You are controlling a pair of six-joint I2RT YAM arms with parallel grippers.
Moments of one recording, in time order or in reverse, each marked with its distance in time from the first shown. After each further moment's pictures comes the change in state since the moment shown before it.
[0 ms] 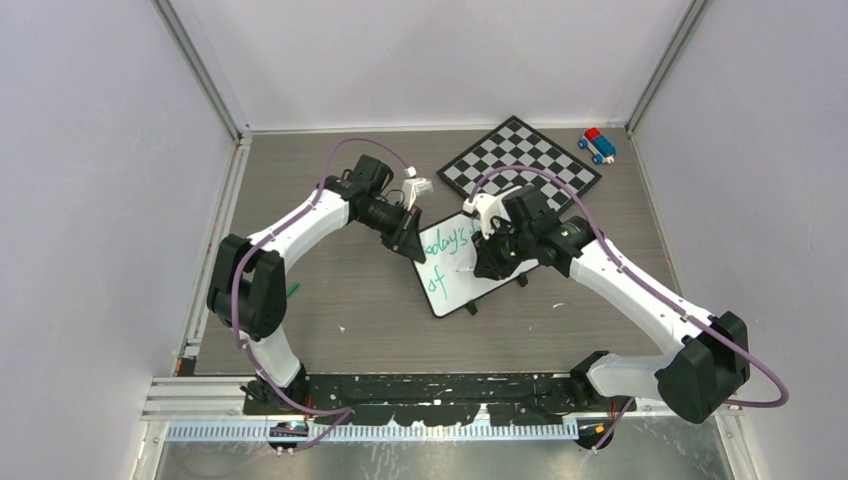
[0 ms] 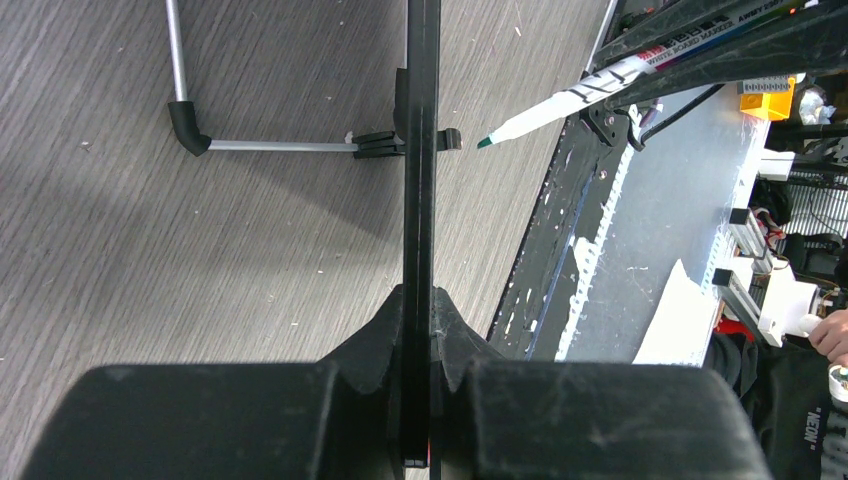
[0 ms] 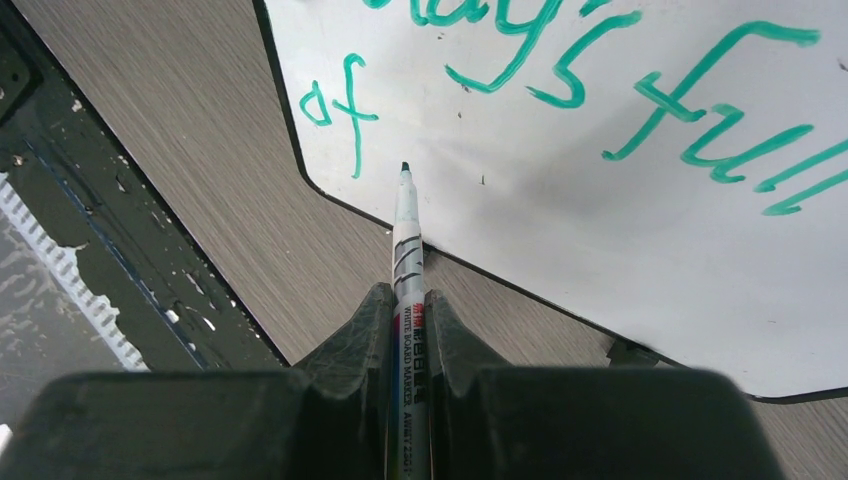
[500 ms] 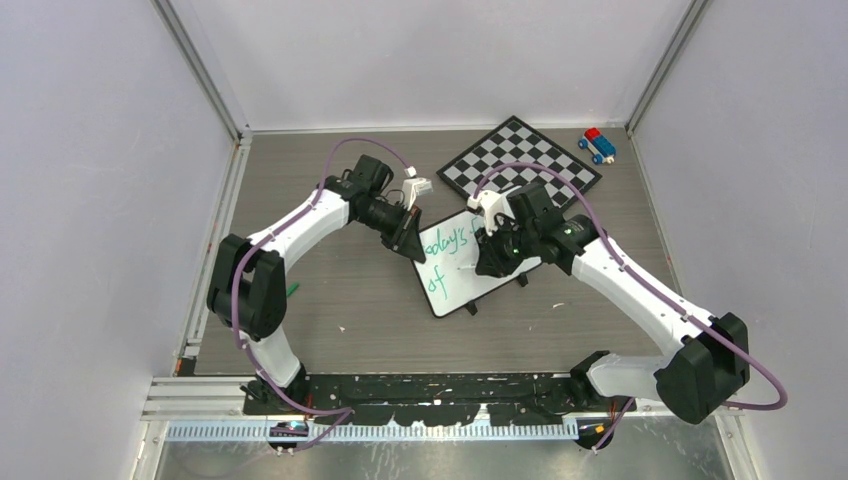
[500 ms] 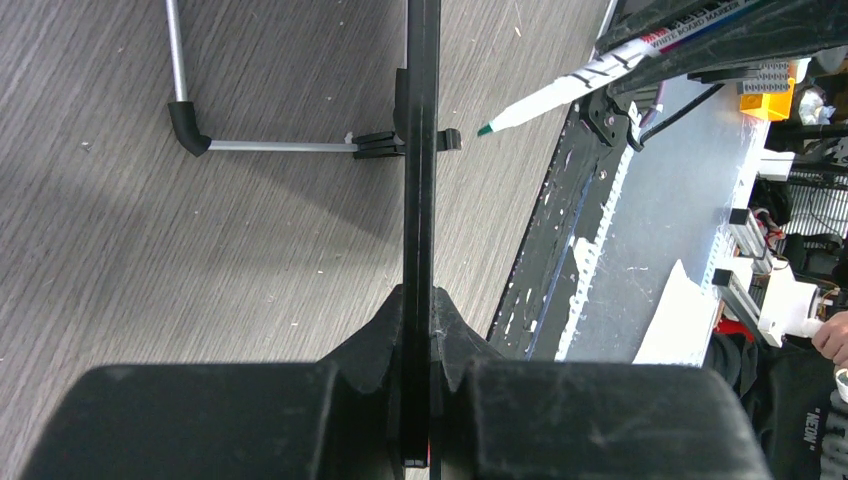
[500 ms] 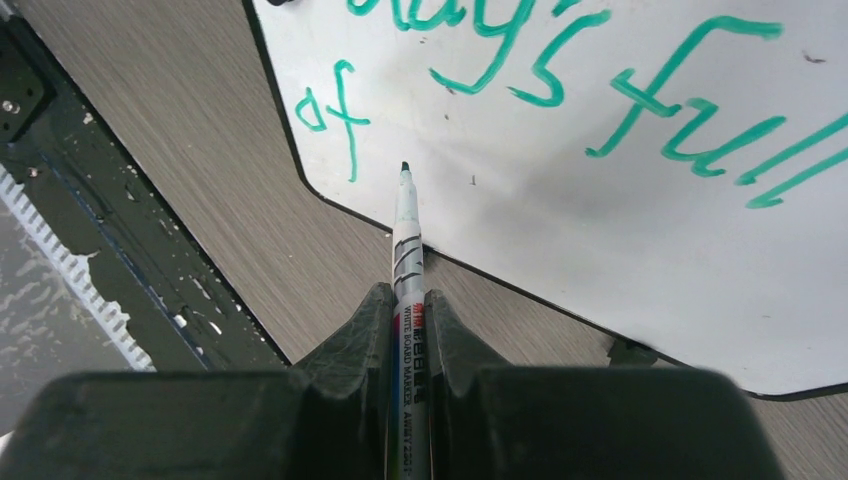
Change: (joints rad) left arm 0.000 0.000 0.000 0.002 0.000 -0.002; right arm -0.020 -0.001 0.001 0.005 -0.004 0.005
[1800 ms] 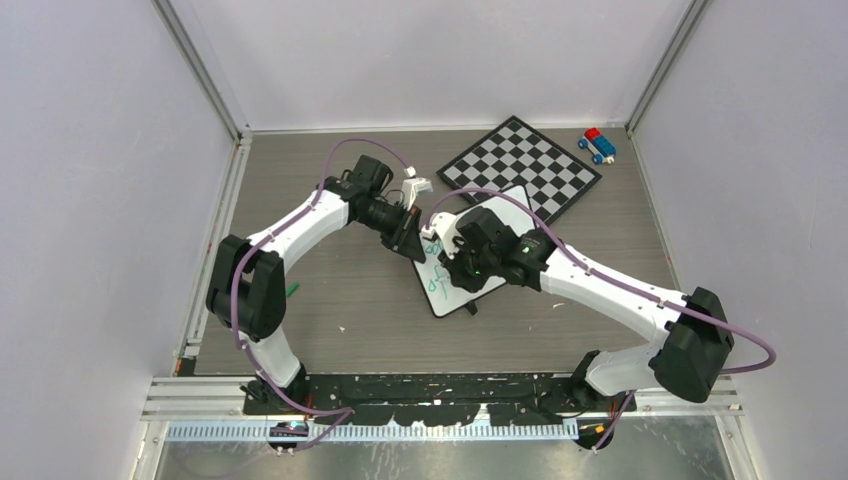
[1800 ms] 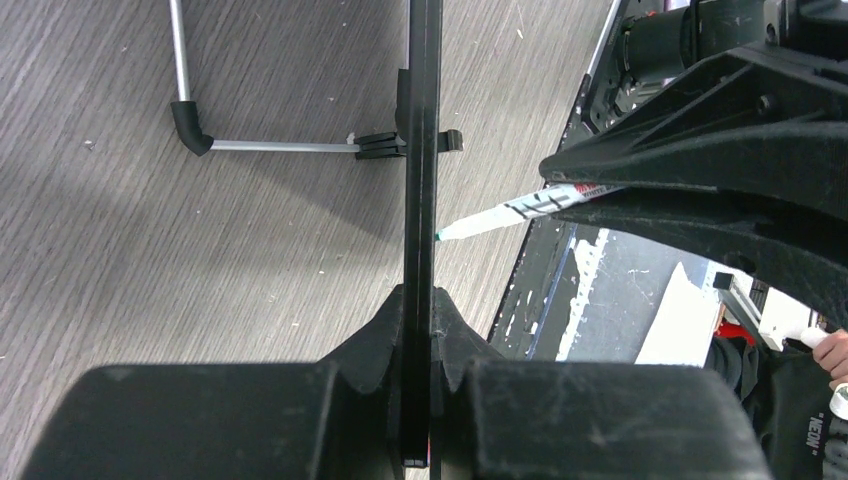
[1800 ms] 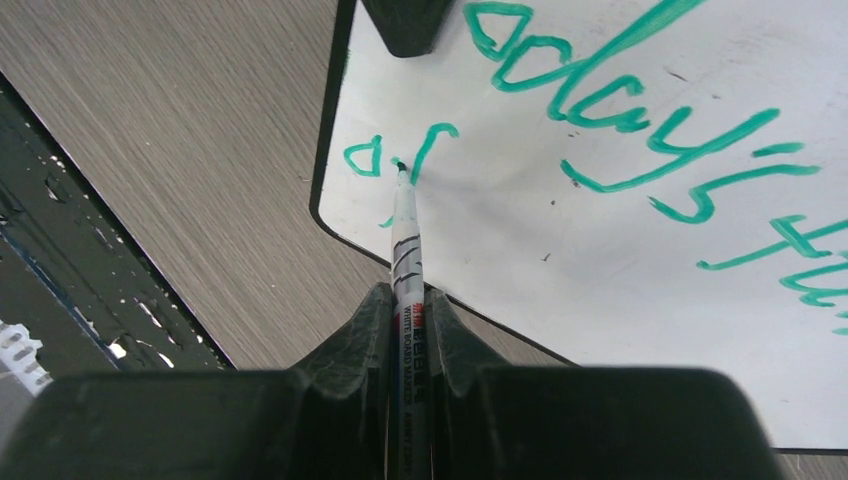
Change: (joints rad) left arm 0.000 -0.005 -0.007 0.011 -0.006 -0.010; right arm 0.297 0.099 0.022 0.084 0.286 0.005
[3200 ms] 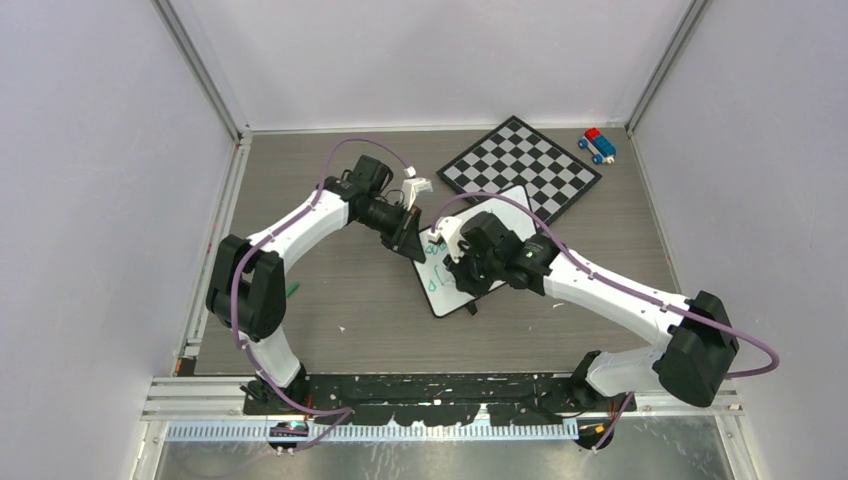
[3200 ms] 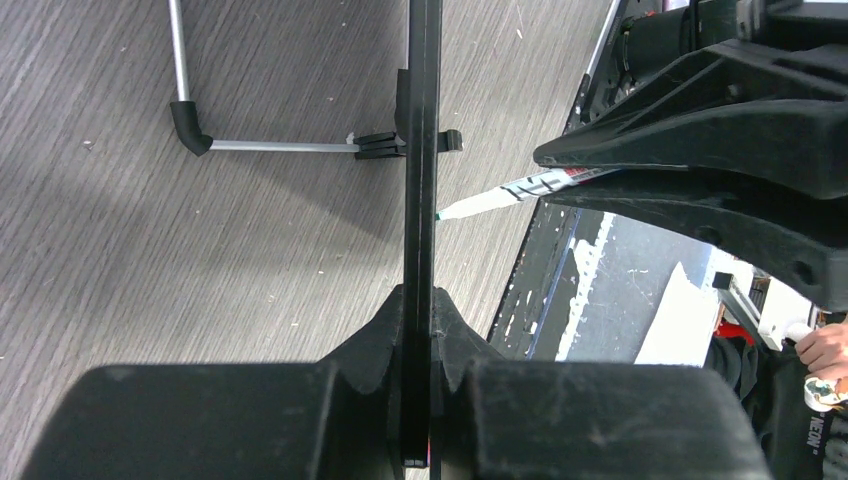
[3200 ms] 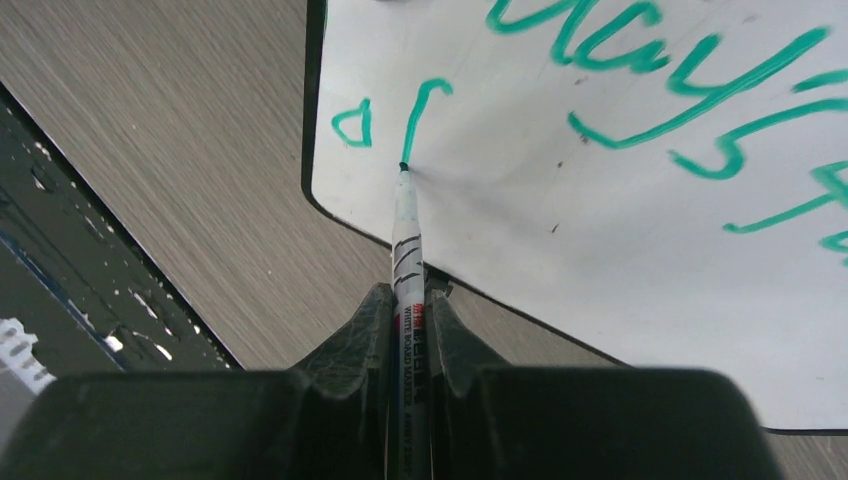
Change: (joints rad) left arm 0.000 0.000 0.000 0.000 0.001 0.000; right arm -0.014 -0.032 -0.048 0.011 0.004 0.029
